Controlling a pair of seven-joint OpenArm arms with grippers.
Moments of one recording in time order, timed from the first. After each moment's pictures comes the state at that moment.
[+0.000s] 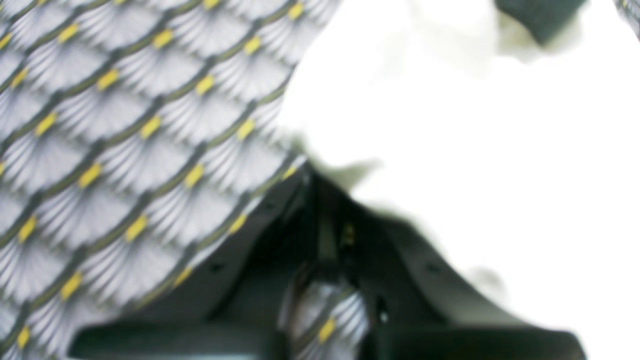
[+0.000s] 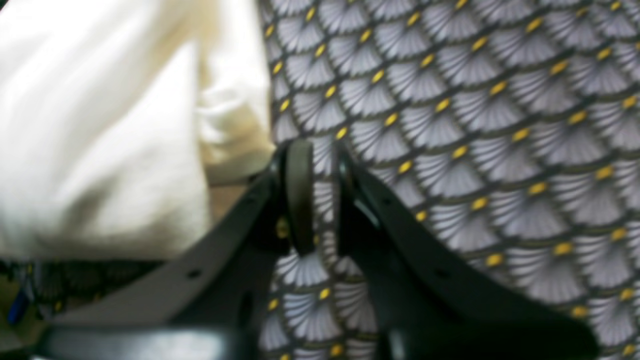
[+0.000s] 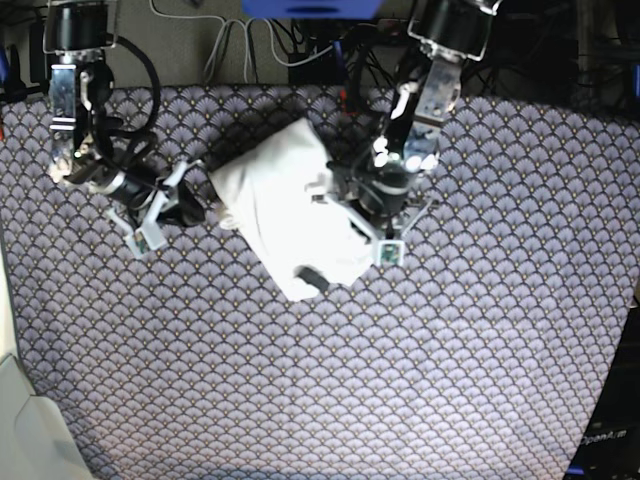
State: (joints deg) left arm 0.6 0.7 16.0 77.6 -10.8 7.6 23.8; right arm -5.9 16.6 6.2 86.2 24.0 39.5 -37.2
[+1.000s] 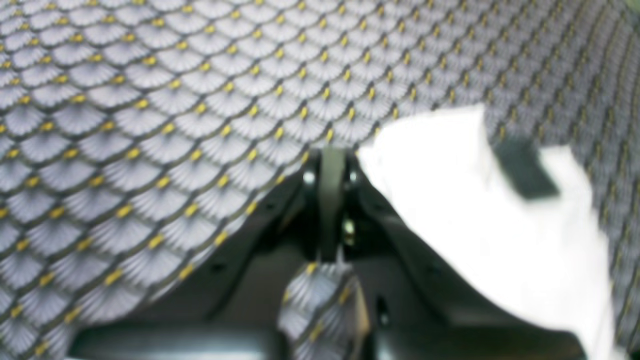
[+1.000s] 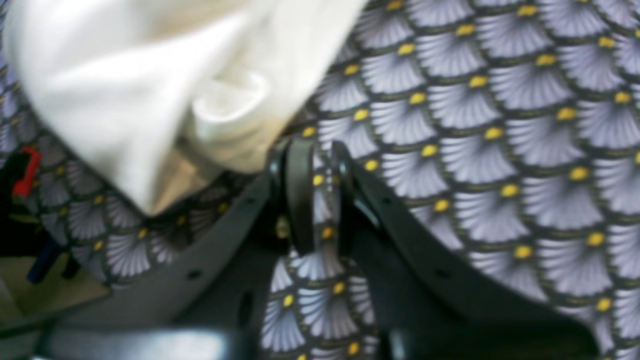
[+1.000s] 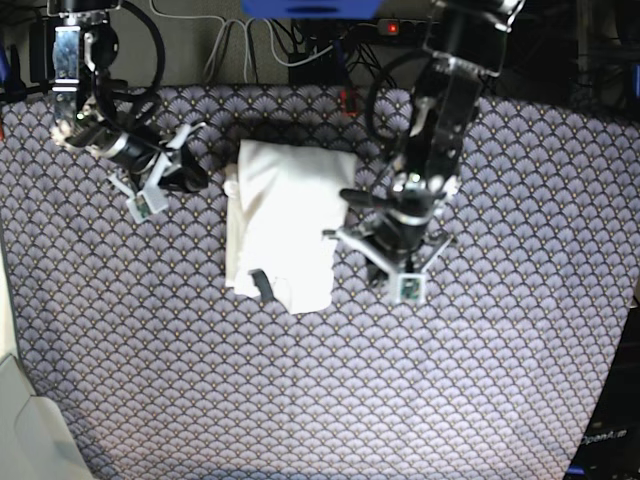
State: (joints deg) left arm 0.1 -3.7 15.9 90.3 -11.1 7.8 24.8; right arm -14.3 15.1 9.3 93.0 24.0 39.5 -37.4
